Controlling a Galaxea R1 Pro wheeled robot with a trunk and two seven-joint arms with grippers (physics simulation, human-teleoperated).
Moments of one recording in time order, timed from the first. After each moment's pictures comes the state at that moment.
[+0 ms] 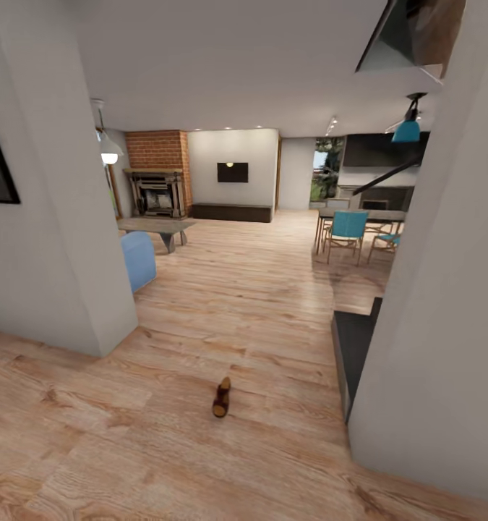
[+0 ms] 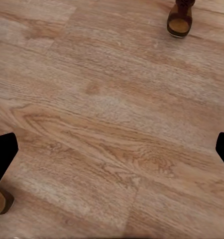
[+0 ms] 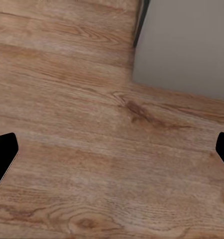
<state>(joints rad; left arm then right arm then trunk) -0.22 0.06 0.10 -0.19 0.01 -0.48 0.00 -0.05 -0.12 -0.11 -0.55 0.00 -0.29 0.00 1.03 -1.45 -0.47</state>
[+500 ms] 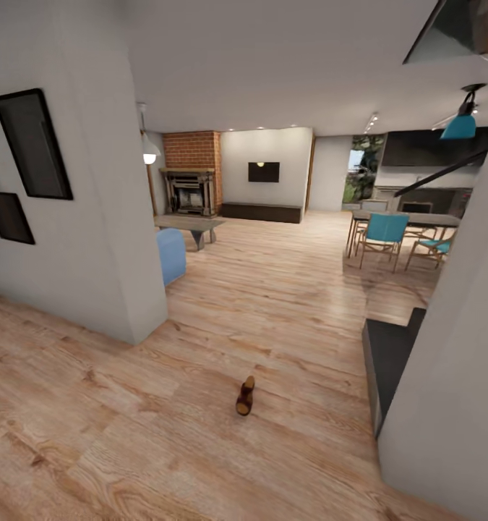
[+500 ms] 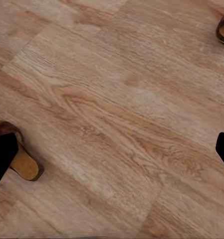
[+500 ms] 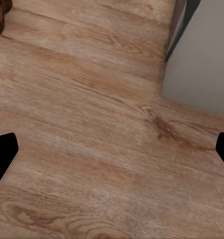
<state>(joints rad) -0.22 0.06 0.17 -0.19 0.01 -0.48 0.00 -0.05 -0.12 -0.11 -0.55 0.00 -0.29 0.00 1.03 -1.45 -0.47</state>
